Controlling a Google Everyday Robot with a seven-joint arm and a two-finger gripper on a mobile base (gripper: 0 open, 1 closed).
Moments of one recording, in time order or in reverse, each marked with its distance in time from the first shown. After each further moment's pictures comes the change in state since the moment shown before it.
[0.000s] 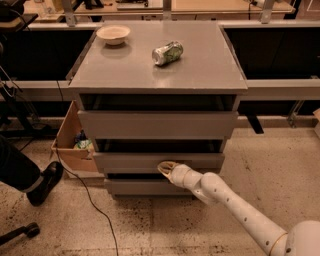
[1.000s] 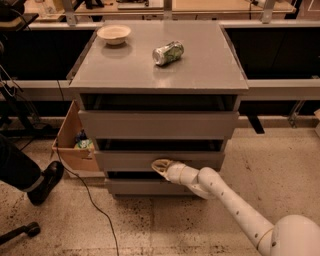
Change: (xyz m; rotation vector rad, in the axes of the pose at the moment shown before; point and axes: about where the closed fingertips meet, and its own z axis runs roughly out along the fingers) arm -0.011 0.002 0.024 -0.076 -0.101 -0.001
